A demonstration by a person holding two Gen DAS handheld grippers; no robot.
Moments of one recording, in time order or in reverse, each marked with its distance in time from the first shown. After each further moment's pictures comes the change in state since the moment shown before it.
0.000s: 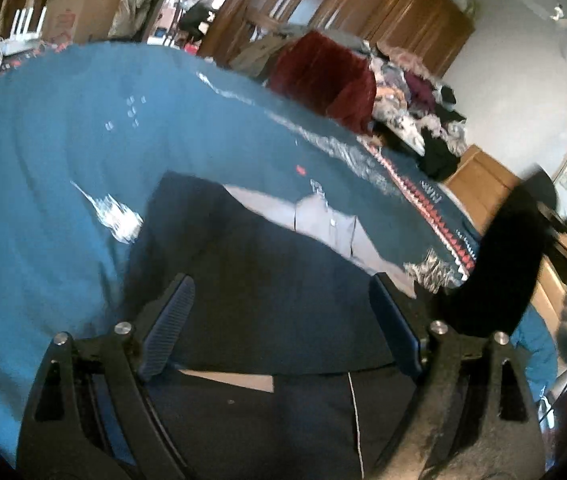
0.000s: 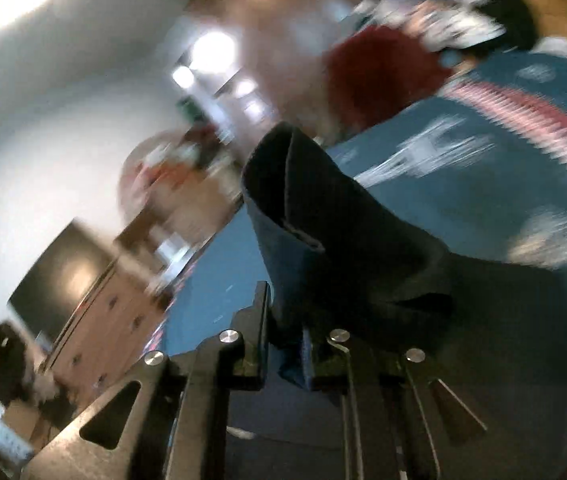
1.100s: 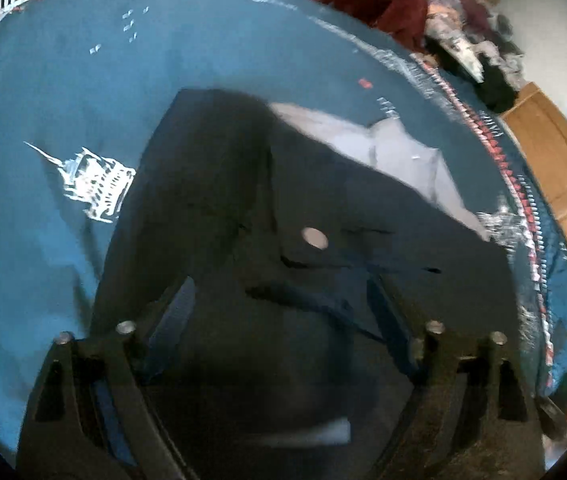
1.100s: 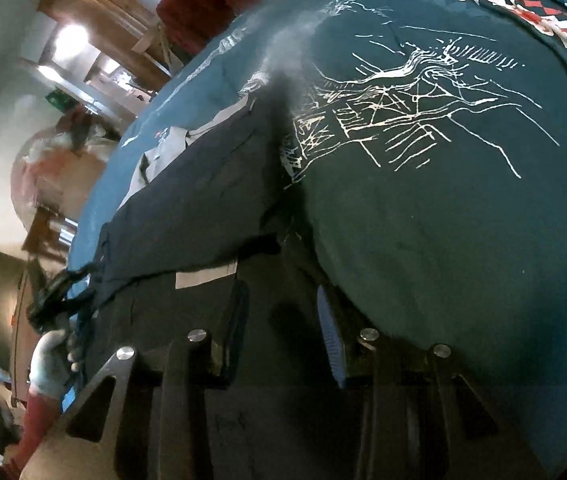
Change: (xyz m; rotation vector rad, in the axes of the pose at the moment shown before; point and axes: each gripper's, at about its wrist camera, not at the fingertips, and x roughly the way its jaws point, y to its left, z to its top) left arm 0.144 0.003 -0.009 0.047 0.360 0.203; right arm -0.115 -0.199 -0.204 0.346 0.163 -0.387
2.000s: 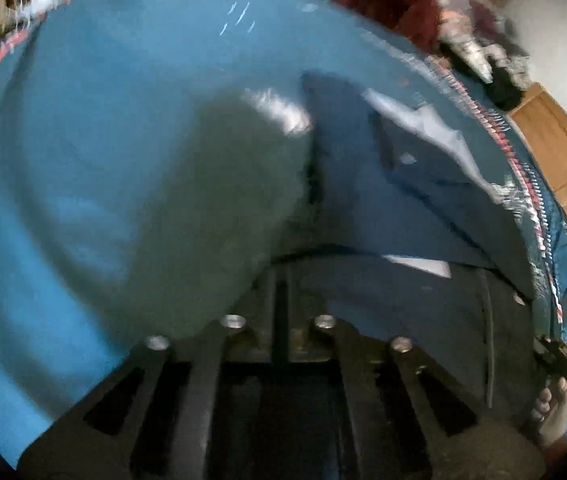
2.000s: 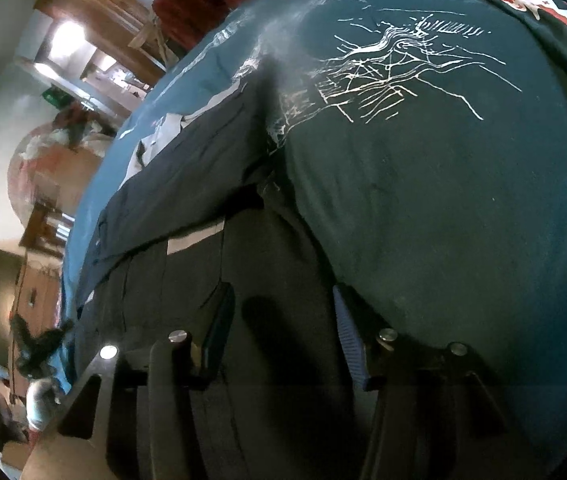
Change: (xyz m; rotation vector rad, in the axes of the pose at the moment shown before) left arm -0.134 0.091 -0.064 0.046 -0.081 -0.043; right arm -0.024 -0.006 -0.039 -0.002 0.019 -0.019
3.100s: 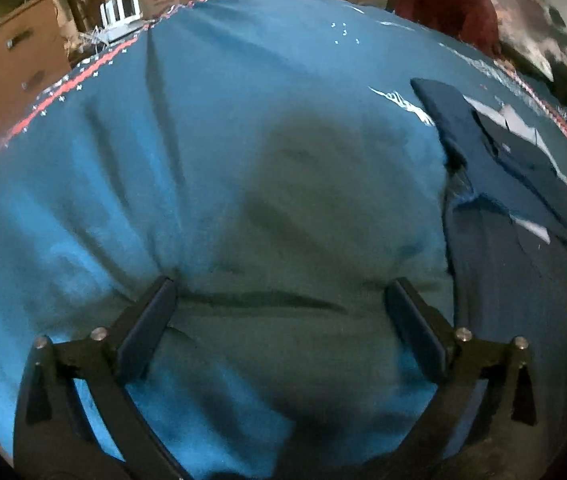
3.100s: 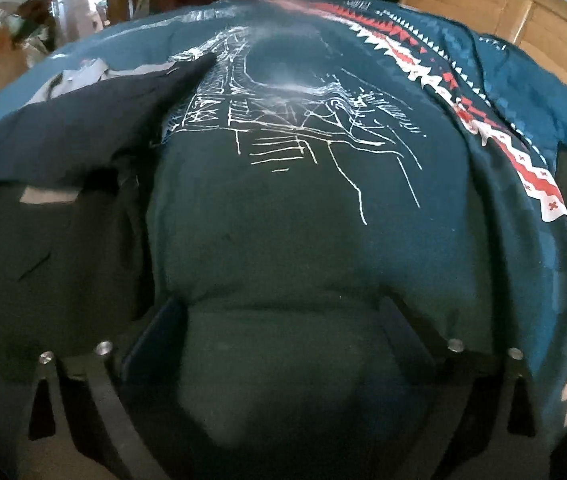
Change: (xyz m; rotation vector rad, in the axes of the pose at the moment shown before) left arm -0.002 0.074 -0.032 -0.067 -0.013 0.370; right arm 0.003 -0.010 0.007 -0.383 -0.095 -0.553
